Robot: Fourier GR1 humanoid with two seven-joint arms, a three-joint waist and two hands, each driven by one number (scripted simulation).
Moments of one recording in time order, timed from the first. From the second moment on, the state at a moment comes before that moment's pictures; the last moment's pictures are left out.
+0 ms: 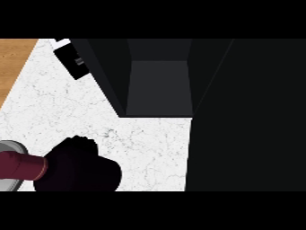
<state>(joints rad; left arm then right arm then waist) 0.19 0.00 -0.15 -1.70 0.37 -0.13 -0.31 0.09 -0.04 0.01 -2.35 -0.15 0.20 0.37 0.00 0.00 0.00</state>
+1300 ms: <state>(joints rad) -0.41 0.00 -0.34 -1.30 0.32 0.38 -0.28 0.08 -0.03 0.02 -2.32 -0.13 0.20 0.34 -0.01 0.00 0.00</state>
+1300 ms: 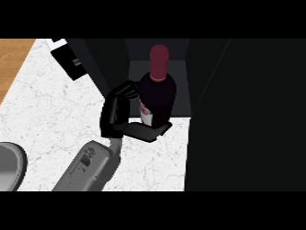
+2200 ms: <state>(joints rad) -0.53 0.00 -0.45 -0.94 0.55 0.46 -0.51 0.10 -0.04 0.00 -2.32 -0.15 0.22 0.33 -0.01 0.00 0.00</state>
